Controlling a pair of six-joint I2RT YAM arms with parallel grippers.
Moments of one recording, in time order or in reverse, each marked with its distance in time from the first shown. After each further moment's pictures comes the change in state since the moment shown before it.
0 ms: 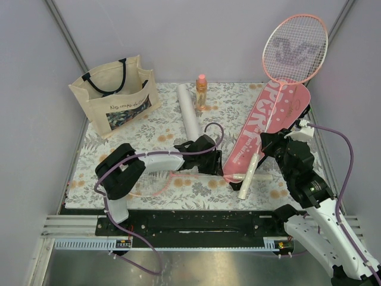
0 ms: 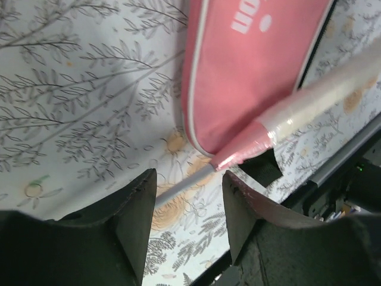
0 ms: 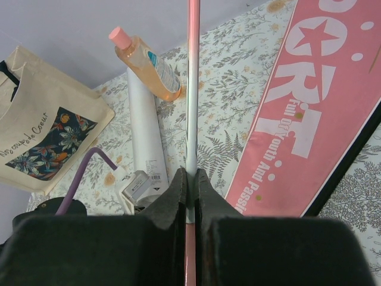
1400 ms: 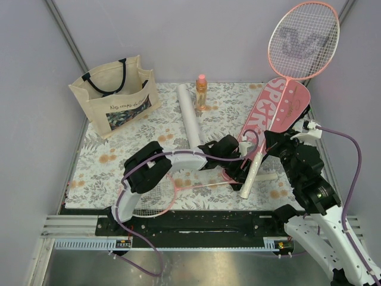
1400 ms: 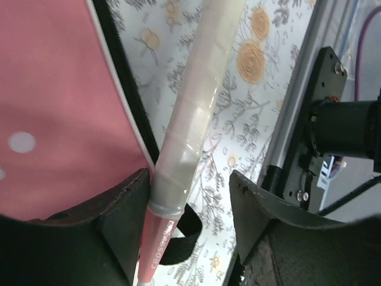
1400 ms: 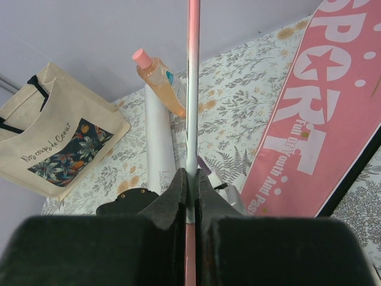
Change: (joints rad) left arm -0.103 0.274 0.319 0.130 0.316 0.337; right arm 0.000 -0.050 0.036 -0.001 -0.008 -0.033
